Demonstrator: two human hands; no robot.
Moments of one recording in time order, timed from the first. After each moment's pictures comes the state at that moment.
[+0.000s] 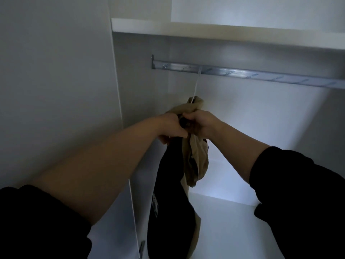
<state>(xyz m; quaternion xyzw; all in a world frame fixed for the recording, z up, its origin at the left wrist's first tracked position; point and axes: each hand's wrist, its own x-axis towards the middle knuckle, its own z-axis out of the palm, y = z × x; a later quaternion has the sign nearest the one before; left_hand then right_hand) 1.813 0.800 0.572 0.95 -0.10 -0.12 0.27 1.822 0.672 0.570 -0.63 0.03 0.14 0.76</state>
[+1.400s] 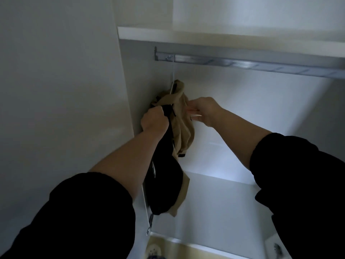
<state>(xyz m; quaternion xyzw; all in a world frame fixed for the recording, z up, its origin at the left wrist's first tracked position) 1.797 0.821 0.543 0.96 0.08 0.14 0.24 1.801 0.666 0.603 -0.73 0.06 0.10 0.67</state>
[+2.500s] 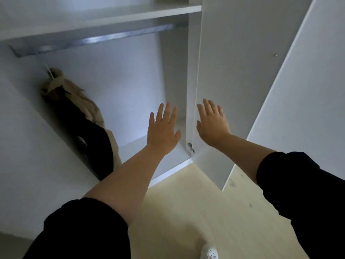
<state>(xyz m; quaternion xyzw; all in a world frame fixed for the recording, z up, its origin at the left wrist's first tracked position) 1.379 0.650 0.527 0.88 -0.44 0.15 0.03 1.272 0.510 0.548 -0.96 0.24 -0.10 -0.05</state>
